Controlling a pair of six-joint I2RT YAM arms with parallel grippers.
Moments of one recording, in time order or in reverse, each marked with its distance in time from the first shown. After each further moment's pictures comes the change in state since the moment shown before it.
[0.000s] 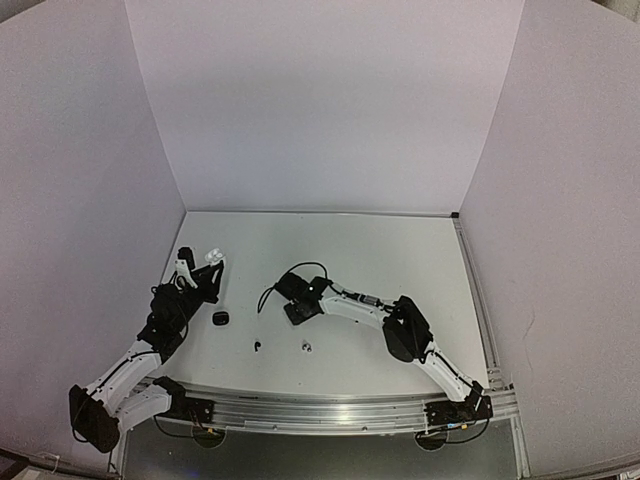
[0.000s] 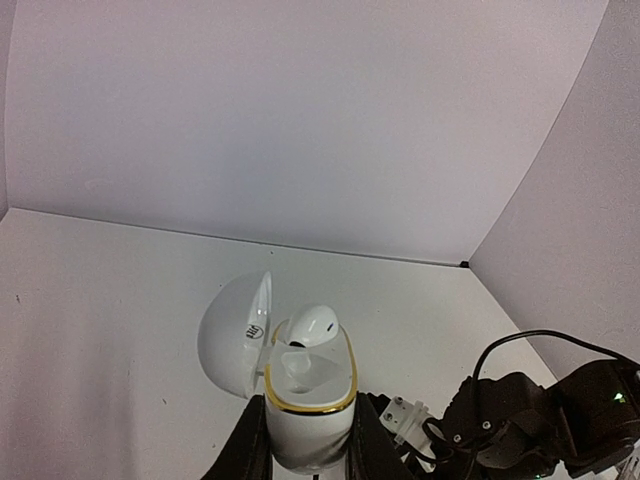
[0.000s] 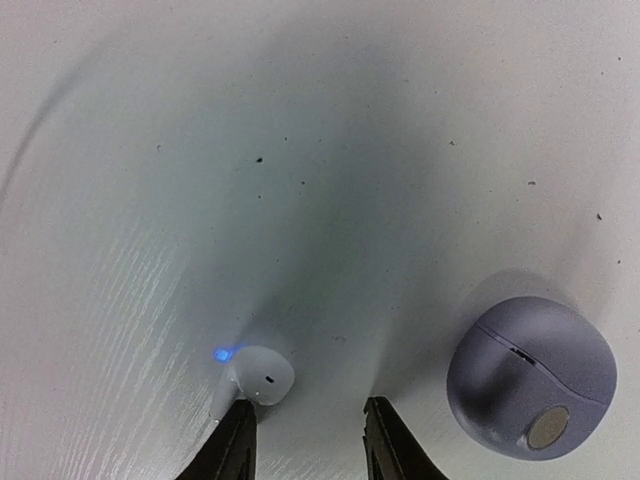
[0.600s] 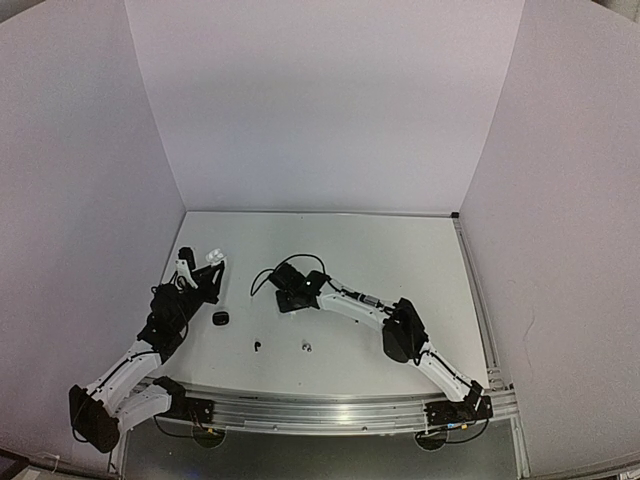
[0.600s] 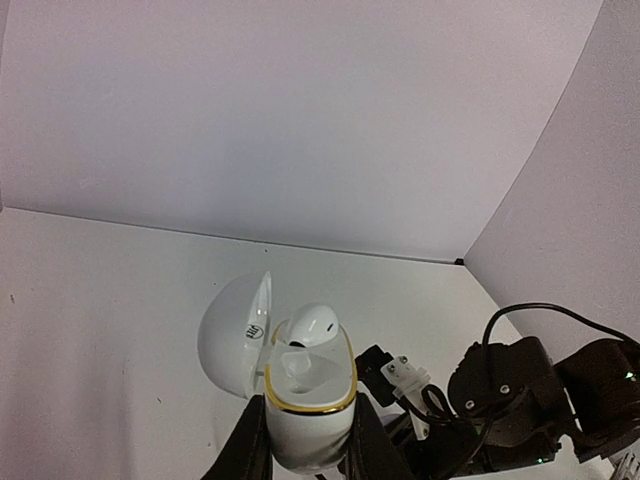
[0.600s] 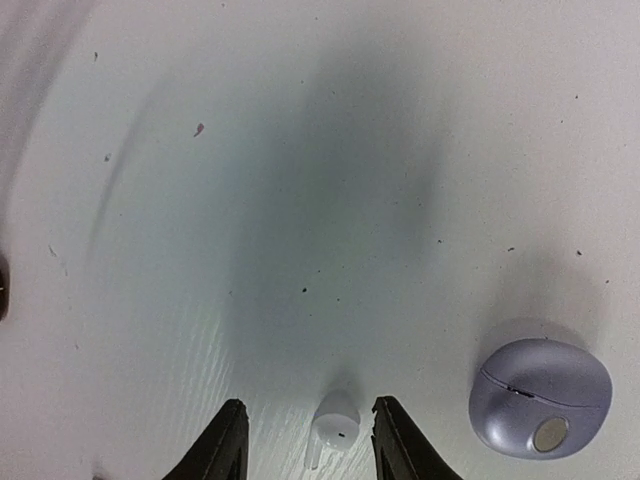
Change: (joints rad) left arm 0.000 0.000 0.000 0.000 0.016 -0.002; right arm 0.002 0.051 0.184 -0.002 0.024 0.239
